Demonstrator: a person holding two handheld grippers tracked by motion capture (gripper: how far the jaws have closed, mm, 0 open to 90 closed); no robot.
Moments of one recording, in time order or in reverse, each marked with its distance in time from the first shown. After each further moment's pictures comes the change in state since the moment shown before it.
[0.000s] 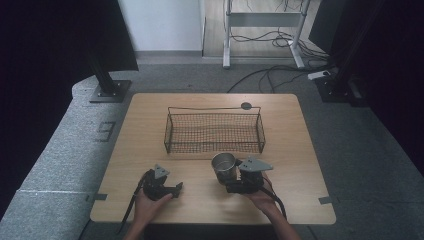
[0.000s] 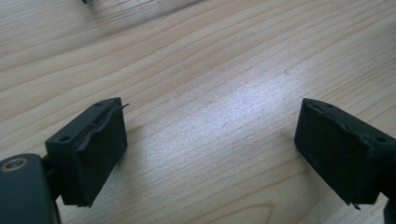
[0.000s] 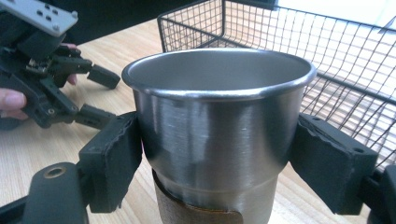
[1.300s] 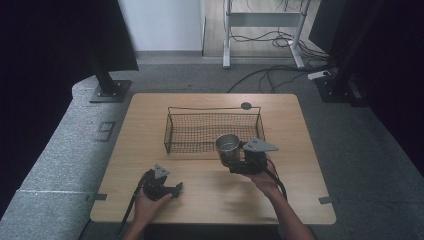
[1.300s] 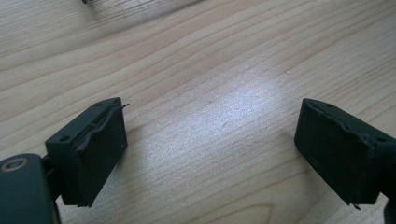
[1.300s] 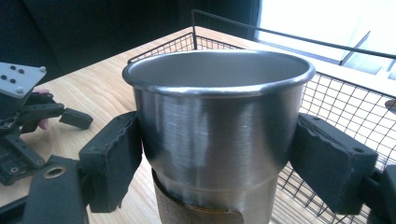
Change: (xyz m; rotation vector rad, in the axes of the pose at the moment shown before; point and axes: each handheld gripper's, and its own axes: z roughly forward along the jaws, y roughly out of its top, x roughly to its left) left arm 0.000 0.000 0.000 0.001 0.000 0.001; right arm -0.031 0.043 0.003 -0.042 -0.045 0.013
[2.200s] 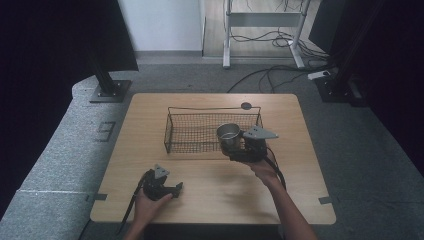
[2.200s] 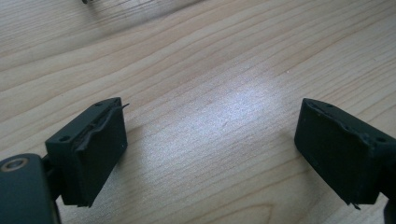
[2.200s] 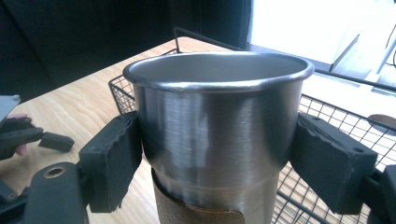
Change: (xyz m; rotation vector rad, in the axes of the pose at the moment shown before) left arm 0.000 0.000 0.000 -0.002 0.000 -0.003; right arm -0.019 0.024 0.013 -0.011 -0.024 0.015
